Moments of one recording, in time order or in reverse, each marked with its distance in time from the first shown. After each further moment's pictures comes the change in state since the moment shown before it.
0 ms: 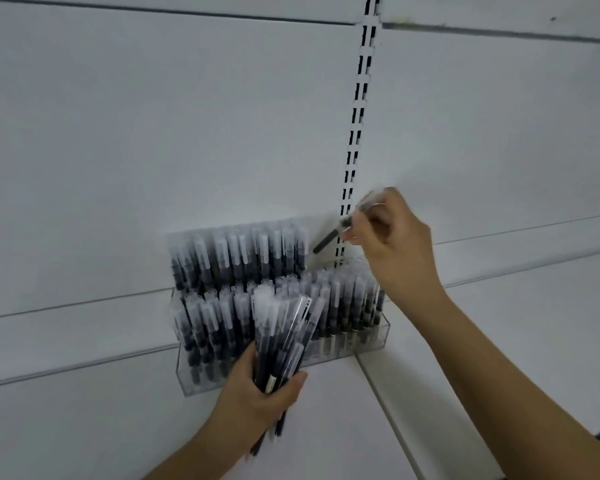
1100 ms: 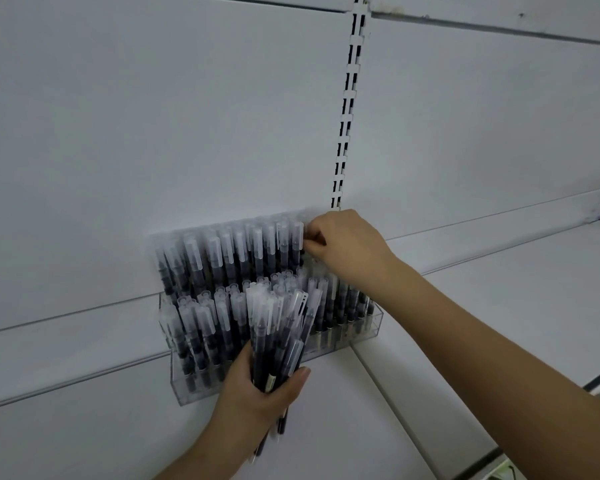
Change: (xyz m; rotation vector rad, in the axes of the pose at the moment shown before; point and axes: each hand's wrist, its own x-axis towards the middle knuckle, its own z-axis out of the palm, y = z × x) left_hand 0.000 0.001 -0.006 -0.105 -0.083 0.056; right_hand 0.023 -0.001 0.041 -0.936 -0.437 0.007
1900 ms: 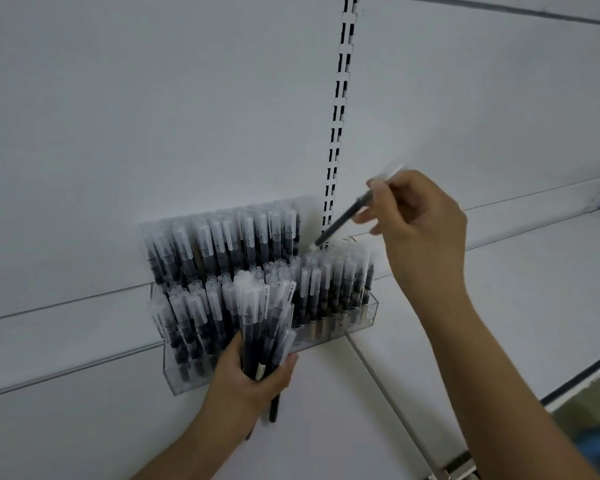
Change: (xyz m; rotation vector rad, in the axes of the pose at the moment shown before) left_hand -0.004 0.013 0.002 -0.007 -0.002 0.005; right_hand -0.068 0.008 -0.028 0.935 0.682 0.180
